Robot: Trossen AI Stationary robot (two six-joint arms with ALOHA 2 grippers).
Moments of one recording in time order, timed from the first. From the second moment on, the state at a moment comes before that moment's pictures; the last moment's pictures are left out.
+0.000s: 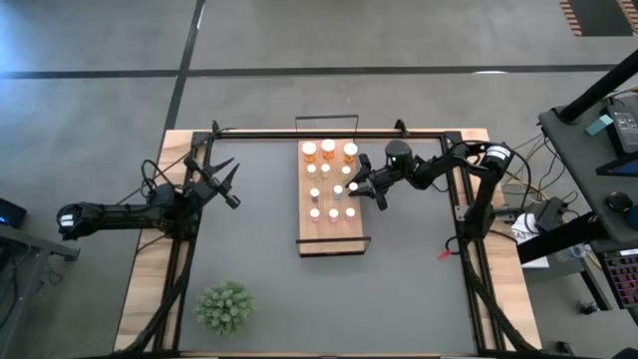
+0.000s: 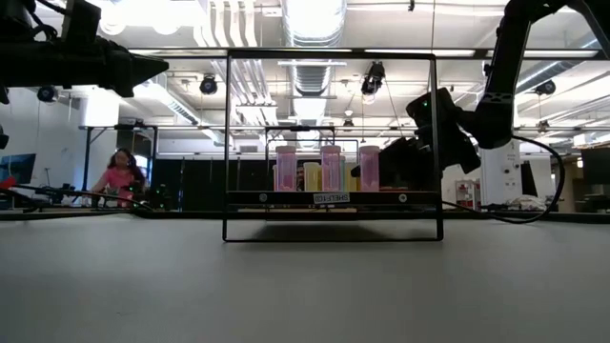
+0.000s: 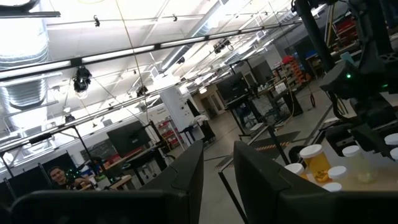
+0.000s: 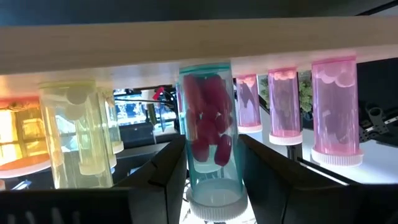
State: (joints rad) left arm 0.12 0.31 0.00 0.64 -0.56 0.71; right arm -0.62 1.84 0.56 0.94 -0.91 2.92
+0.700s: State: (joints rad) left arm 0.12 0.31 0.00 0.64 -0.56 0.71; right arm -0.62 1.84 0.58 0.94 -0.96 2.93
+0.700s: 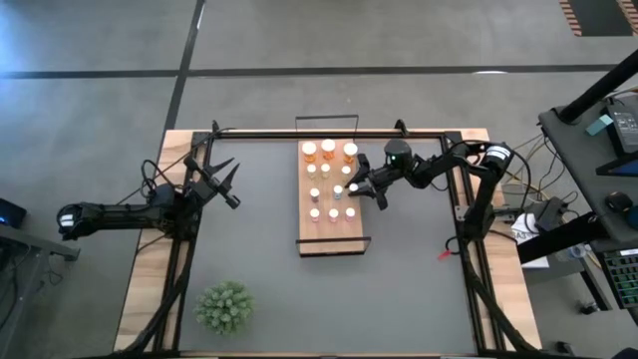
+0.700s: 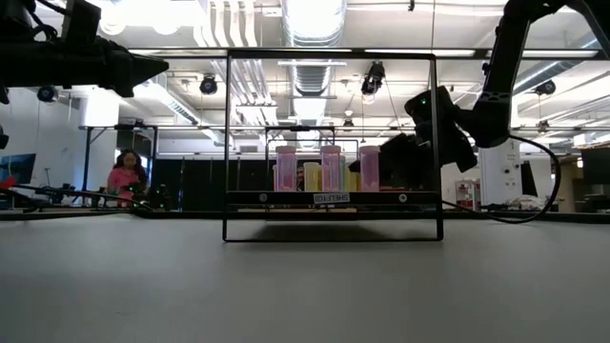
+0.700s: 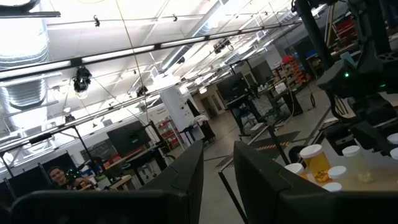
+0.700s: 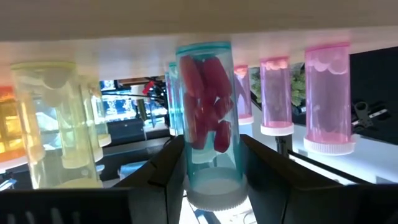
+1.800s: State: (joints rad) left arm 0.12 0.31 0.00 0.64 -0.56 0.71; right arm -0.63 1.84 0.62 0.93 -1.02 2.91
